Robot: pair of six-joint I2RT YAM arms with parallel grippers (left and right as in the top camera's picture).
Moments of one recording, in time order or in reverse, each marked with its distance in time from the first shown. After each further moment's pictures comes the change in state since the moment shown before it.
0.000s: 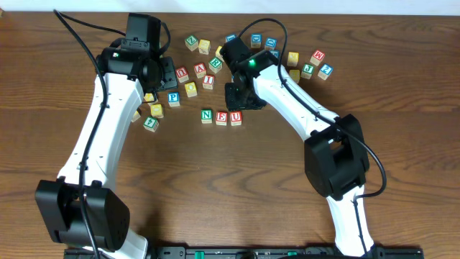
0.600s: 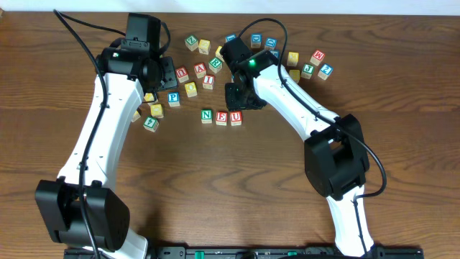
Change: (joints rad) left arm 0.000 0.000 0.000 0.004 0.000 0.000; right arm 0.000 0.000 0.000 0.000 0.000 -0.011
